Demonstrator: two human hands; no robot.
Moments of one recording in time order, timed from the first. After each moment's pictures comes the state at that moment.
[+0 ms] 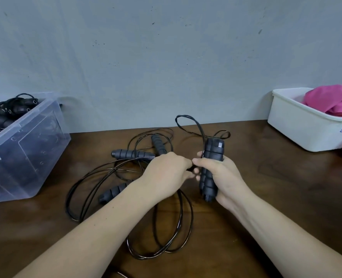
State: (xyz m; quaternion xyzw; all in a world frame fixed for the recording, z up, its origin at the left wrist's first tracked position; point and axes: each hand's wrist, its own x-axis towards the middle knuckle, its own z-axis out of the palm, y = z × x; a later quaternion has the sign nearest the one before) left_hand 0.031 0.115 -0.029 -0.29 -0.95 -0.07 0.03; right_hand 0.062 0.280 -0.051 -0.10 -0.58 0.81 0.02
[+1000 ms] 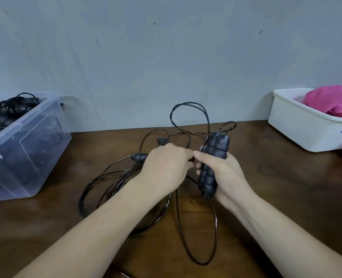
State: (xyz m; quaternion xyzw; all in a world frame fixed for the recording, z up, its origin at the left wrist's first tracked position) left_hand 0.049 0.118 -0.001 -0.25 -0.96 -0.07 0.12; right_hand 0.067 0.277 -0.043 -0.06 -0.58 0.81 0.06
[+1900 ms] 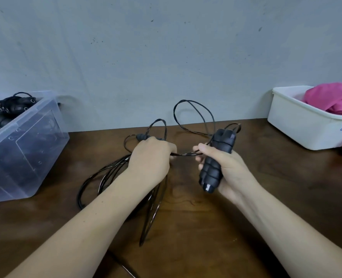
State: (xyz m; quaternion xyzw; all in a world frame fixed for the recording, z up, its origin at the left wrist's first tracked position) left_hand 0.016 0.093 -0.018 -0.18 -0.97 -0.06 0.16; right_hand 0.063 0.290 -0.035 -0.07 -0.52 0.85 0.01
